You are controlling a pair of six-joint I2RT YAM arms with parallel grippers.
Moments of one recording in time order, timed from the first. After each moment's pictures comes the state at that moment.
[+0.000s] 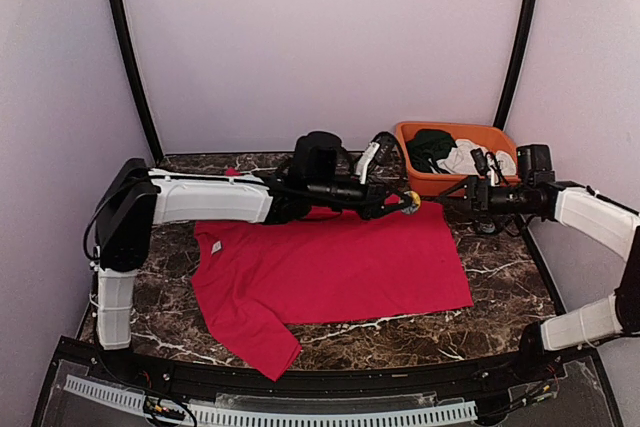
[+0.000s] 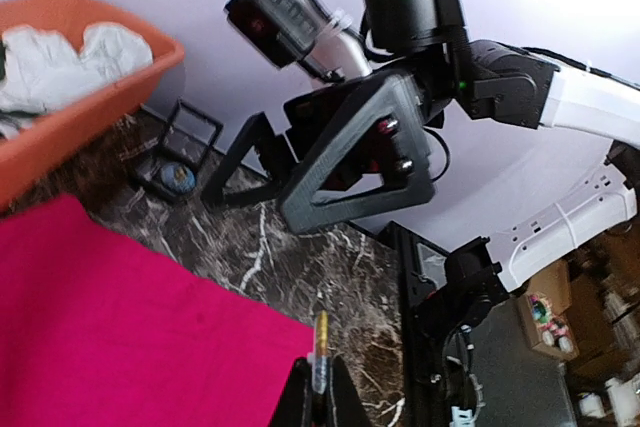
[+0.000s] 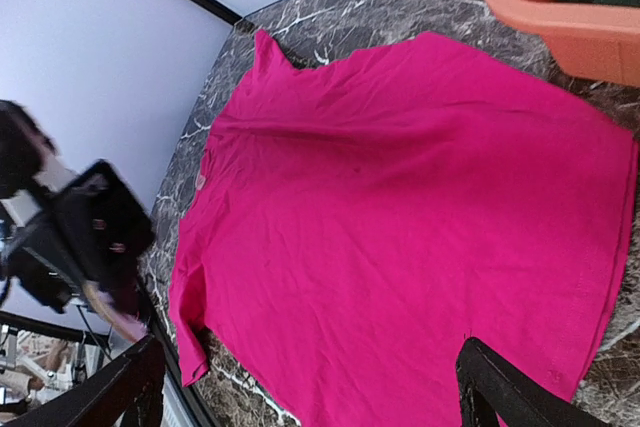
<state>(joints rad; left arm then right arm) -0.93 2.14 1.61 0.30 0.62 -0.45 0.04 1.26 0.79 -0.29 -0.91 0.26</state>
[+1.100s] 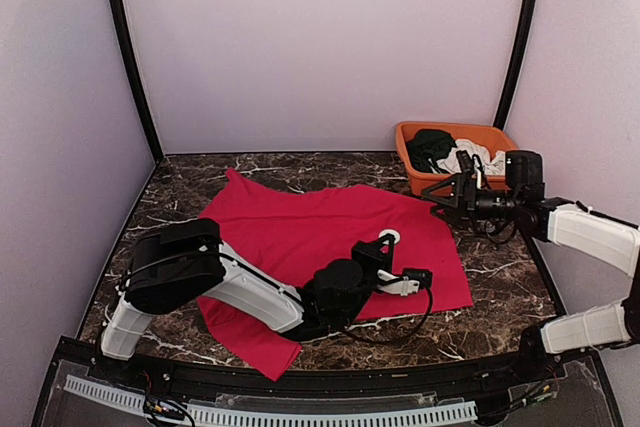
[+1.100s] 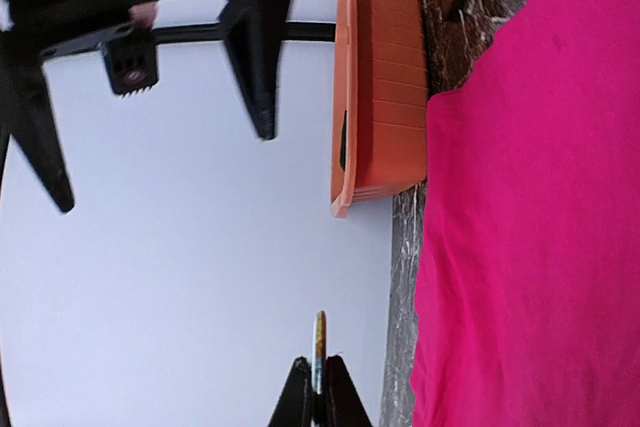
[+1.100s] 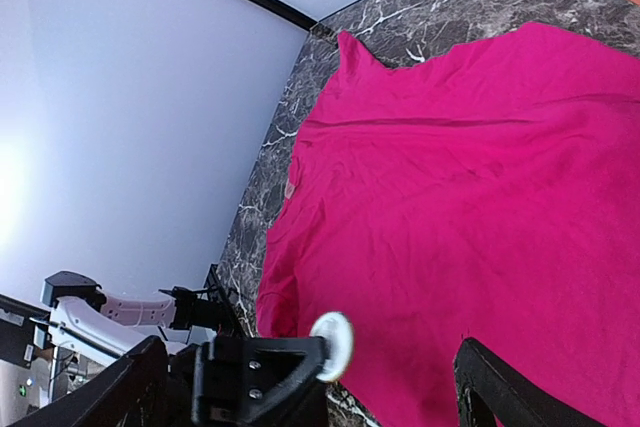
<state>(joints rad) -1.30 2.25 1.26 1.04 -0.71 1.48 0.20 1.18 0.68 0.01 -0.91 0.64</state>
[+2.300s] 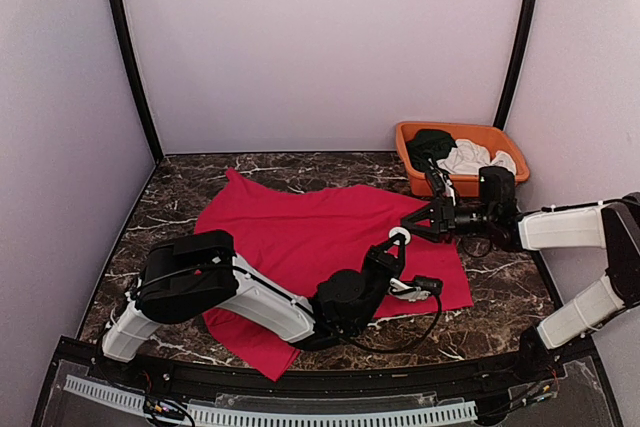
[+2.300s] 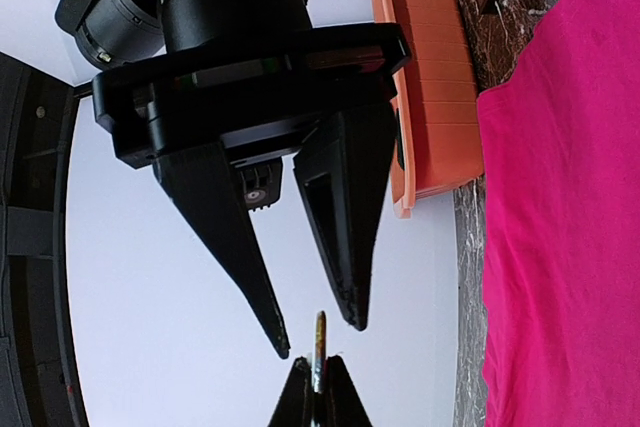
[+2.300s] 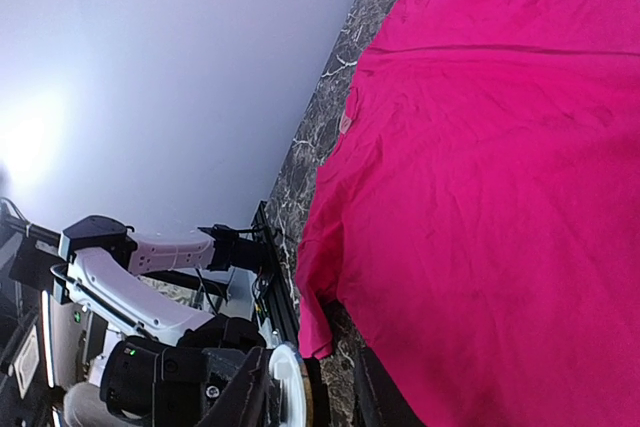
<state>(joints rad) -1.35 2.33 1.34 1.22 -0.75 1.83 0.32 1.41 0.60 0.38 -1.08 0.74</state>
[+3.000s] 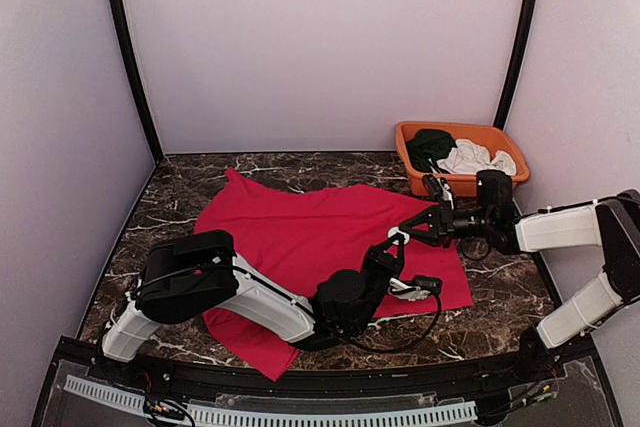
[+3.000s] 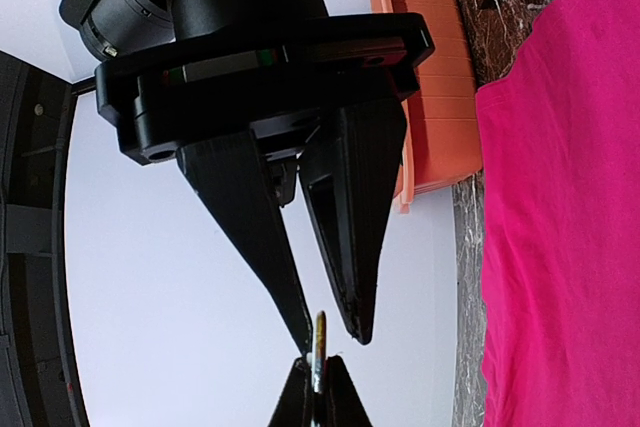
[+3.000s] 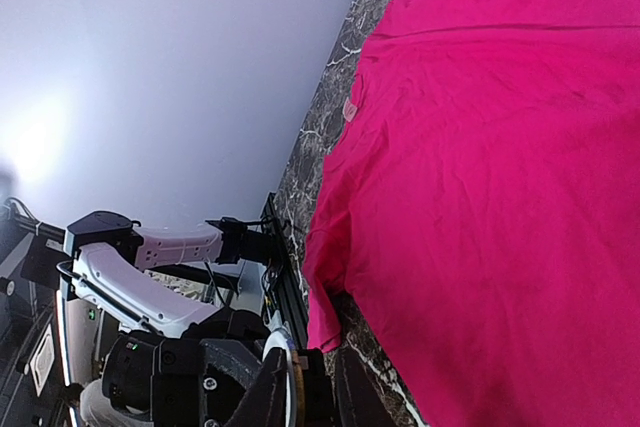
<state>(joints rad) -1.35 2.33 1.34 1.21 -0.76 1.83 0.33 1.43 0.58 0.42 -1.11 0.77</state>
